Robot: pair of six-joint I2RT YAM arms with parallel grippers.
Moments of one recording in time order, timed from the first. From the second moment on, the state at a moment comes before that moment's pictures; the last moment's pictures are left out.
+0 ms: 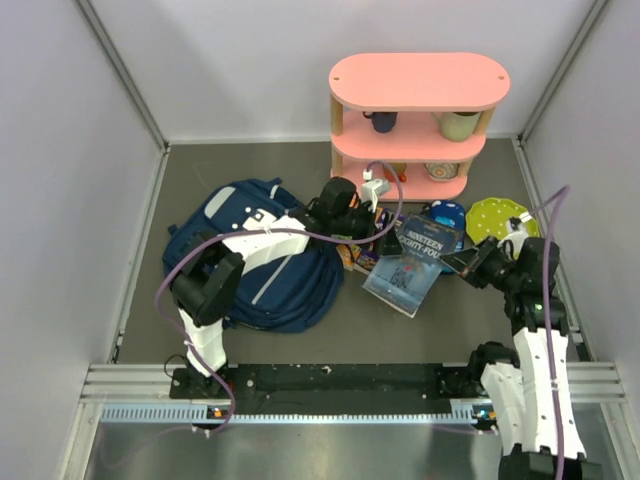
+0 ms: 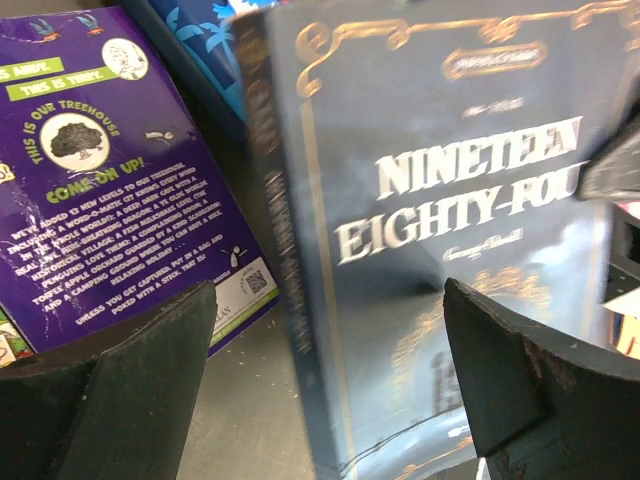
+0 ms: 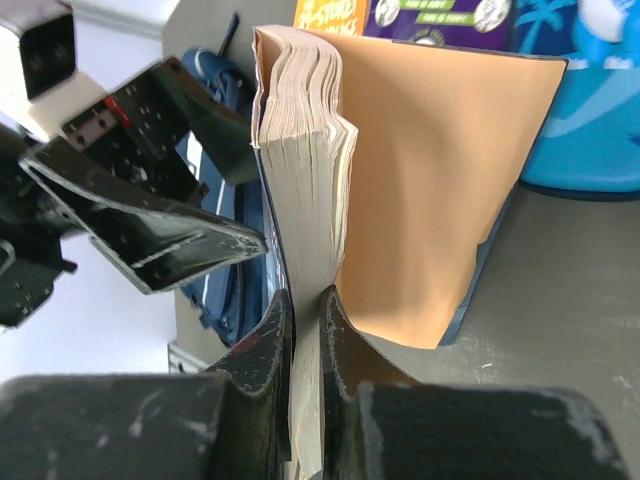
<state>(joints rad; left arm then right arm) -0.76 1.87 1.31 0.05 0.61 -0.43 -0.18 0.58 0.61 -0.56 -0.63 0.72</state>
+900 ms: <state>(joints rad) -0.68 1.85 1.13 0.30 0.72 -0.58 -0.04 0.90 0.39 -0.08 -0.68 0.61</state>
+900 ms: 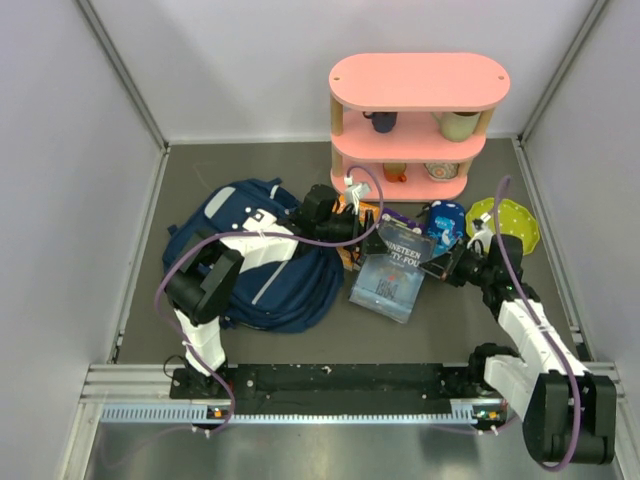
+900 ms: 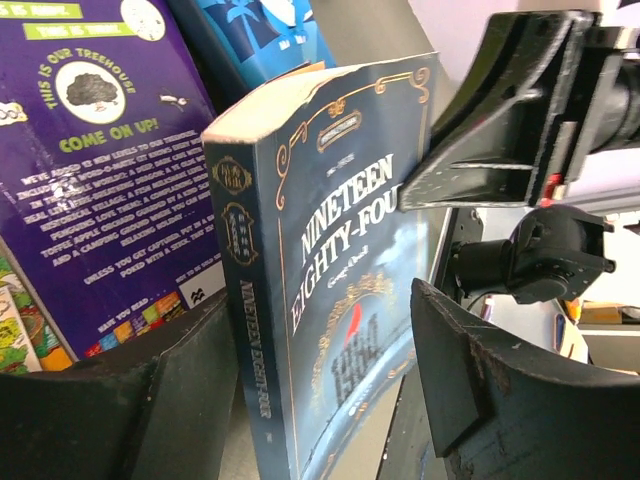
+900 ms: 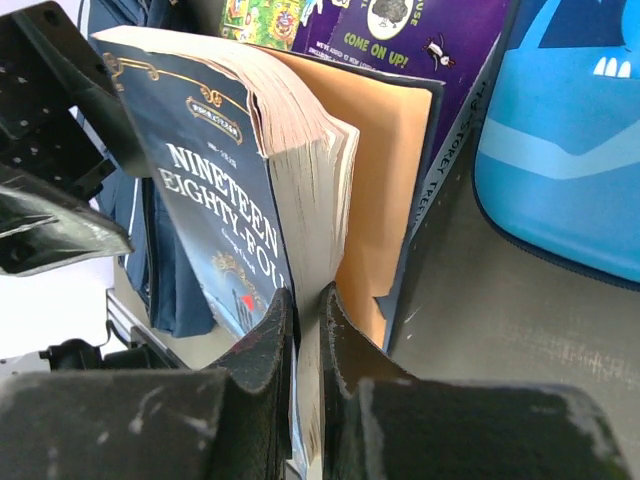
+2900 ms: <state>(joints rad) -0.63 0.97 0.71 0.13 -0.13 -0.83 0.67 1.29 0.34 0.83 -0.41 1.41</state>
